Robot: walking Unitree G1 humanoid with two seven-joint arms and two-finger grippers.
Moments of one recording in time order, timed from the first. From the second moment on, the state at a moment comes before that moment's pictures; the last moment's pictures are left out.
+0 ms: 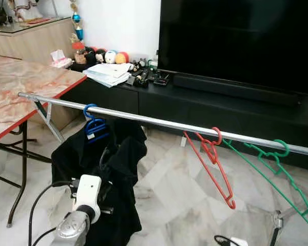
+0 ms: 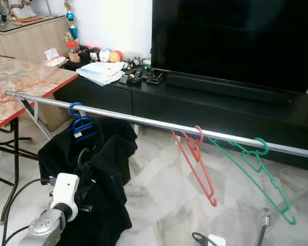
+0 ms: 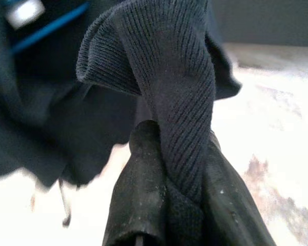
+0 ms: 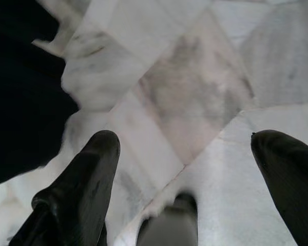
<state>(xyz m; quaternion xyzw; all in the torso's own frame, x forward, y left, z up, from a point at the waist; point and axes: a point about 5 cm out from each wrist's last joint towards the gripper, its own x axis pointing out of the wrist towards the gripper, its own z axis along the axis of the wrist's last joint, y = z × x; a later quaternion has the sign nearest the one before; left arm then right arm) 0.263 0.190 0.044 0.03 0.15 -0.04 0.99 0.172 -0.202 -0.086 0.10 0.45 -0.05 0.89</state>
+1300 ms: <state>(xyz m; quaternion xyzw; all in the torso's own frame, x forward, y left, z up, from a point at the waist) 0.331 0.151 0.082 0.11 0.13 -0.15 0.97 0.157 -0.166 -0.097 0.07 0.47 -0.02 0.88</state>
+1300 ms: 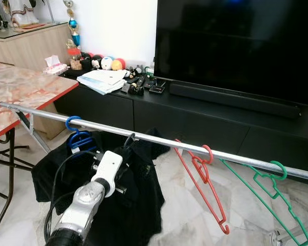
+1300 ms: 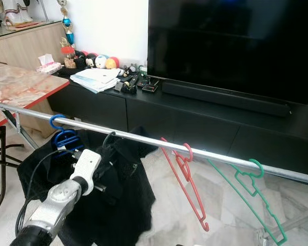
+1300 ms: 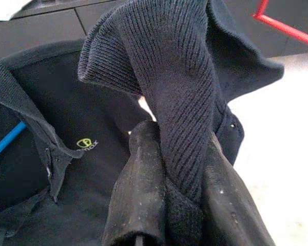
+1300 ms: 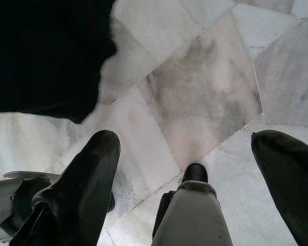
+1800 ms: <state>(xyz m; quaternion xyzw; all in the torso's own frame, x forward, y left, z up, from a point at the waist) 0.360 0.143 0.090 0.12 0.15 -0.12 0.97 0.157 -0.173 -0.096 0.07 0.47 -0.03 0.88</state>
